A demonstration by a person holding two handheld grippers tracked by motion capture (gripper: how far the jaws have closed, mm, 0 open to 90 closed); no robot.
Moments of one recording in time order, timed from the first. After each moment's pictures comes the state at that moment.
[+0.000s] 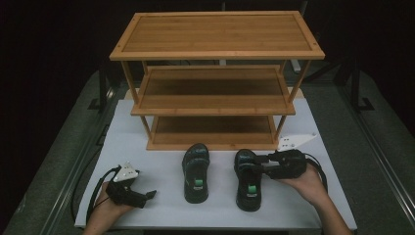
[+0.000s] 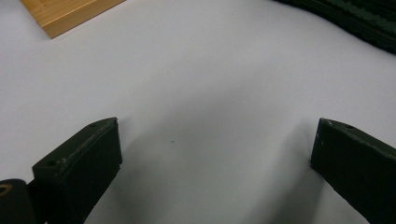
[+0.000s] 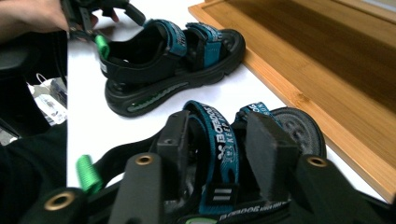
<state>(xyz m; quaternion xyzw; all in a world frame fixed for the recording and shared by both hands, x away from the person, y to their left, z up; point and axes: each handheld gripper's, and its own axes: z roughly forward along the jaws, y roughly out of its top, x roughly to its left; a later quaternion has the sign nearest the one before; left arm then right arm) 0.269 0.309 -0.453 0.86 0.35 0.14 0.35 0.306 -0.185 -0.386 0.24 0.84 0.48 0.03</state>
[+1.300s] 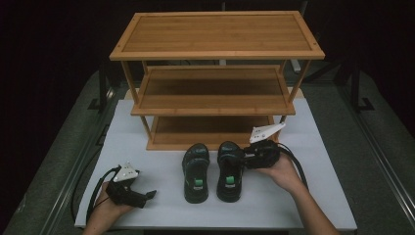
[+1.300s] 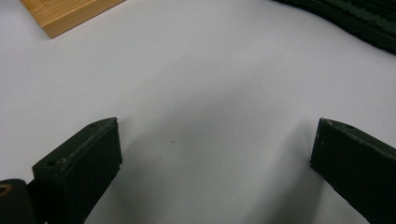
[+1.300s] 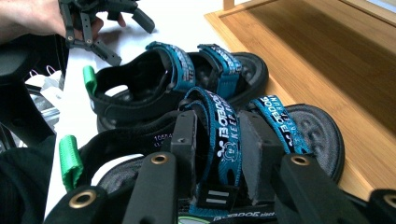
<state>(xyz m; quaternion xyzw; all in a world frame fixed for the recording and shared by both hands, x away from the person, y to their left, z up) 0.269 0.309 -0.453 0.86 0.35 0.14 0.35 0.340 -0.126 -0.386 0.20 0.86 0.47 0.01</state>
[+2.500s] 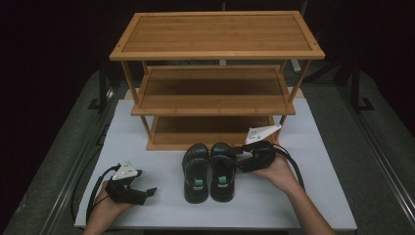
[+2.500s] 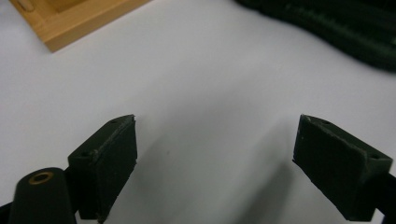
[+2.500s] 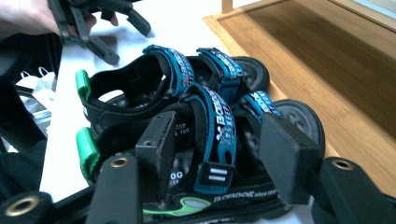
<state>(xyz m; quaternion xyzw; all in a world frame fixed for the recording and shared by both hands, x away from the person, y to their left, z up) 0.270 0.306 -0.442 0.85 0.35 0.13 0.36 0.338 -0.117 -0.390 0.21 0.86 0.47 0.02</state>
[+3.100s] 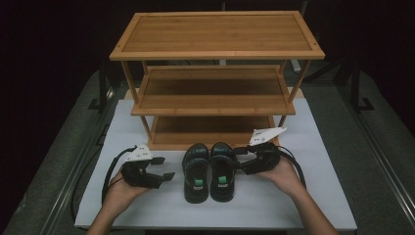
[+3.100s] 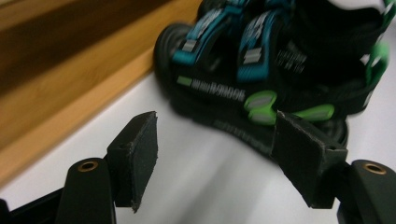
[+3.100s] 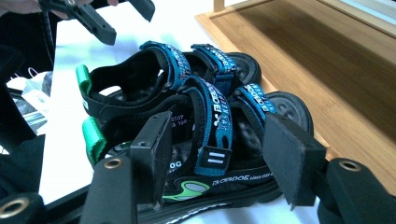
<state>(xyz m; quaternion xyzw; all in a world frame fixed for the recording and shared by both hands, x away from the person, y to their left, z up) 0.297 0.252 -0.391 0.86 0.28 0.09 0.42 0.330 -0.125 -0.386 0.22 0.86 0.47 0.04</state>
